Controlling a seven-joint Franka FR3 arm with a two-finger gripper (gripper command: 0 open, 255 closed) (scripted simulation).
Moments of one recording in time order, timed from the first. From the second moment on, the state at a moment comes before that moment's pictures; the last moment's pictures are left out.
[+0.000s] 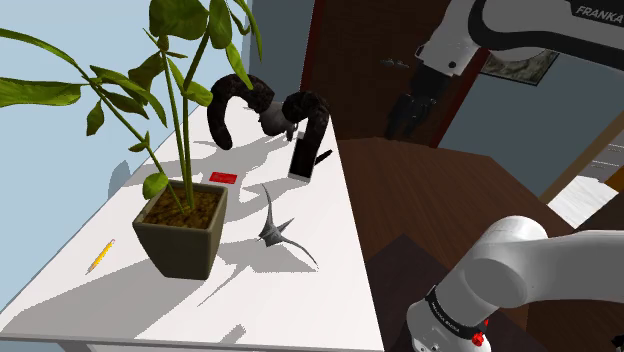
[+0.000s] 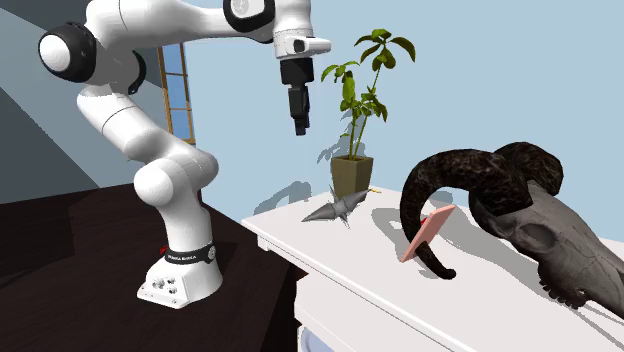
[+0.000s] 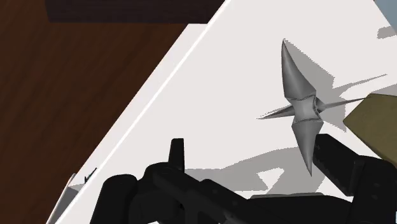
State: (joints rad) arm 0.00 -0.82 -0.01 -2.36 0.12 1.62 -0.02
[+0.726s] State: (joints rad) arm 0.04 -0.58 0.19 -2.34 0.16 1.72 0.18
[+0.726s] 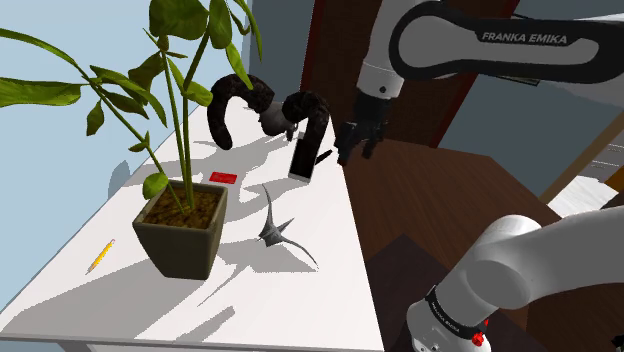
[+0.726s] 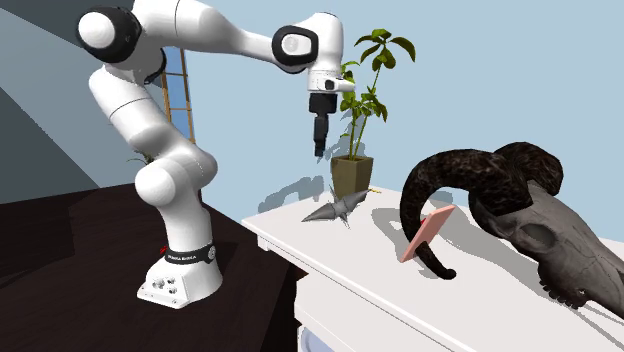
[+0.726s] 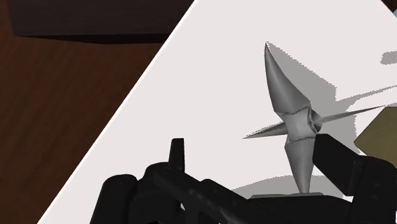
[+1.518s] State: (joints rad) arm 0.08 -0.14 0.41 -2.19 0.11 1.83 0.48
